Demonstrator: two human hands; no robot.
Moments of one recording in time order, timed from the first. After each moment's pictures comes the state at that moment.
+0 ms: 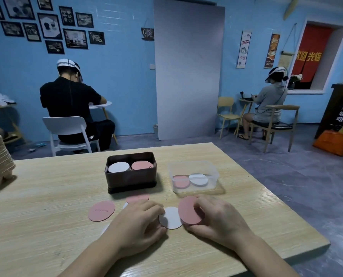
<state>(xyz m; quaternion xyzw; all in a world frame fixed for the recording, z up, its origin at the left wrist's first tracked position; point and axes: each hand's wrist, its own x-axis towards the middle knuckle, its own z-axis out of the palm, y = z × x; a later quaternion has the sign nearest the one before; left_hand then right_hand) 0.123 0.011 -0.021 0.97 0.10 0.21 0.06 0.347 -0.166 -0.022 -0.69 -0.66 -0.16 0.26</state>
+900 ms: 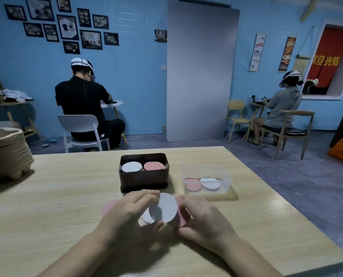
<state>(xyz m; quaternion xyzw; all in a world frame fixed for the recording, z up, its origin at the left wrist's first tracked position) 0.094 0.032 -0.004 0.92 0.05 0.38 0.05 0.299 -0.121 -0.011 -0.65 -0.69 -0.09 0.29</state>
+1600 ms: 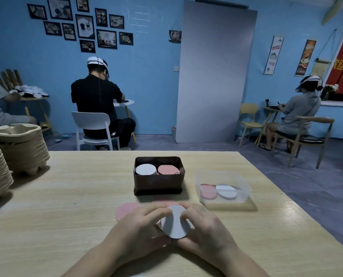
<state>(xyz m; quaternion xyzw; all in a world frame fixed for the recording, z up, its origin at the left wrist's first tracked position) 0.080 0.046 -0.023 0.93 0.05 0.33 0.14 0.280 -0.086 -0.027 -0.56 -0.73 -0.10 0.37</state>
